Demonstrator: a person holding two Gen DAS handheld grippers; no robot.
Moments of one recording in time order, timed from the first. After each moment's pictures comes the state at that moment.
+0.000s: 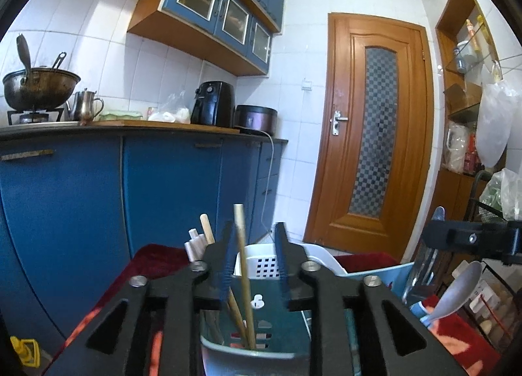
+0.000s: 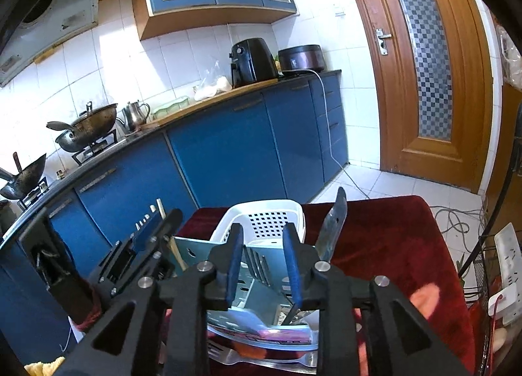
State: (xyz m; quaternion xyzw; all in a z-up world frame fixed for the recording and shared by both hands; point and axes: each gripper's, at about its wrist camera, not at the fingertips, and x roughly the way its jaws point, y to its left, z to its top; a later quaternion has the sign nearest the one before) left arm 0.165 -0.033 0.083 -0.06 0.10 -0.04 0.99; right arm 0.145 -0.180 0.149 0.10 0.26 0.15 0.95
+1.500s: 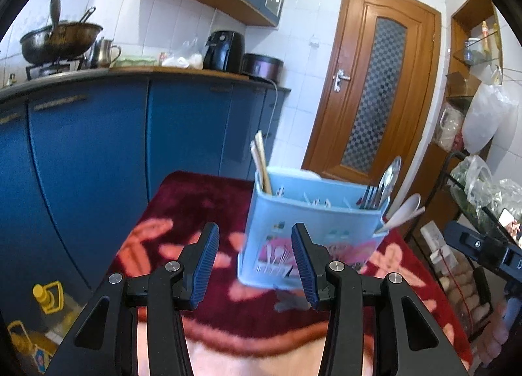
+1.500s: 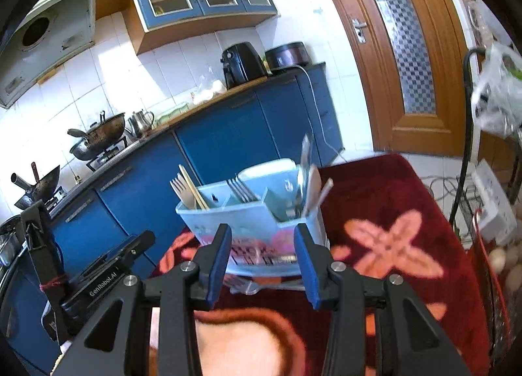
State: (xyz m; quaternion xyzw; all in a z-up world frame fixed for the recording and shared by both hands) left arm 0.063 0.018 0.089 -0.09 0.24 -0.06 0.97; right arm 0.042 -0.194 0.120 0.15 0.28 0.14 0.94
